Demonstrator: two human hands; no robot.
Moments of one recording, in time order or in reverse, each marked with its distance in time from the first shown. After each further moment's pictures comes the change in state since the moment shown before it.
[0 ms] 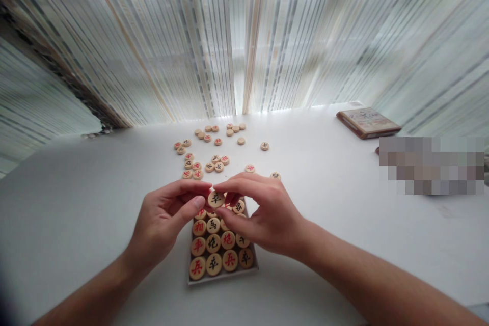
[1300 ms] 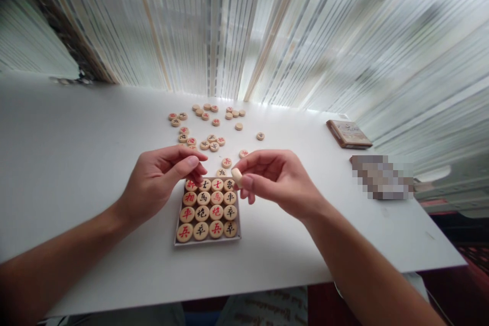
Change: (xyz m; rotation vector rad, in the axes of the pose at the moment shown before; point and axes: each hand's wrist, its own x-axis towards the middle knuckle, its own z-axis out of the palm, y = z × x) left_hand 0.008 -0.003 -0.001 -0.045 0.054 -0.028; right_hand 0.007 -0.021 -0.040 0.557 -0.122 0.548
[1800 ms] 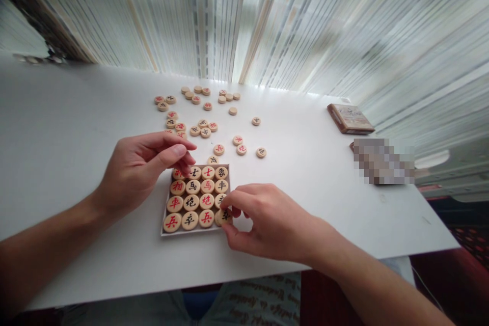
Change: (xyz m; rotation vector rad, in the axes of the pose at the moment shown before) left_hand 0.001 -0.003 0.003 0.075 -0.014 0.027; right_hand -0.041 0.014 0.011 -1.018 -0.299 -0.258
